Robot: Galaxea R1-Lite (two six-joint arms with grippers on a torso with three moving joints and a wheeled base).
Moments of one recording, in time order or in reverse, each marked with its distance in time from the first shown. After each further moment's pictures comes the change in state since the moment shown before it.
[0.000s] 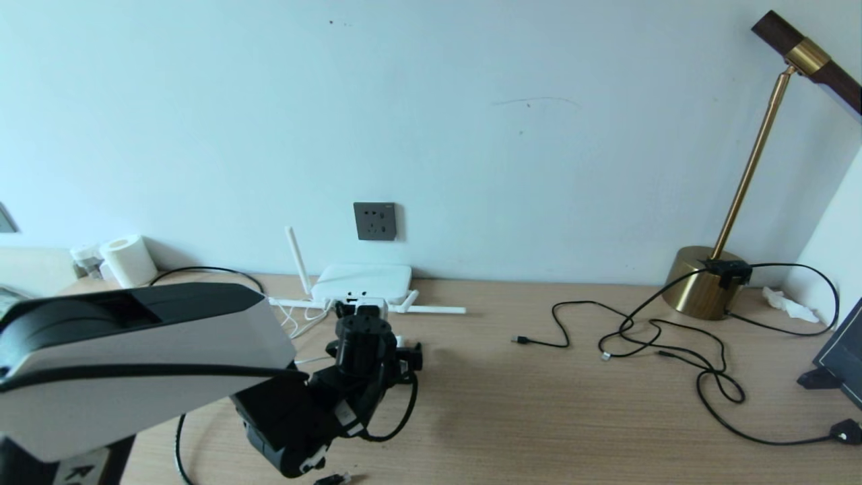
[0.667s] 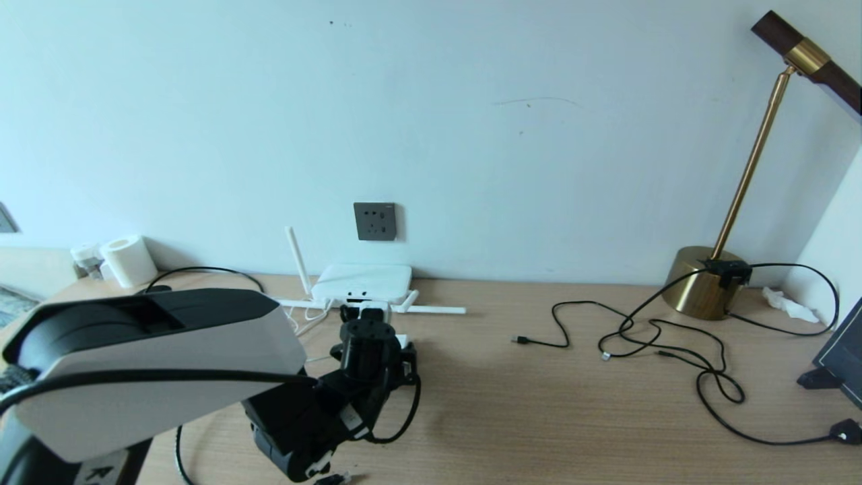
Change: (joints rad) left arm -0.012 0.037 -0.006 -0.043 0.008 0.013; right arm 0.000 0.000 0.000 0.000 0.000 0.000
